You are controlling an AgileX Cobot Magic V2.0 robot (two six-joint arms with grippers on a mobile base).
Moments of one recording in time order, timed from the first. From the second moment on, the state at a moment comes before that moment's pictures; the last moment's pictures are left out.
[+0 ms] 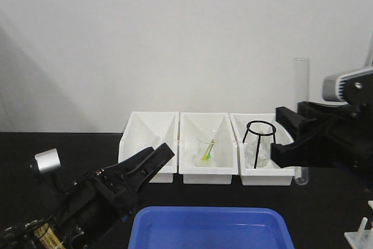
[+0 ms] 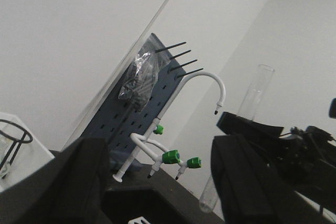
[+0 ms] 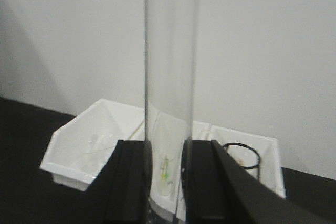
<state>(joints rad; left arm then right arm) -0.56 1.53 -0.65 0.28 -1.15 -0.95 0.38 1.09 -0.86 1.06 -0.17 -1.11</state>
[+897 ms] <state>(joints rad) -0.56 1.53 -0.55 0.46 -1.14 -0.95 0.38 0.74 -0.38 1.15 -0.83 -1.07</state>
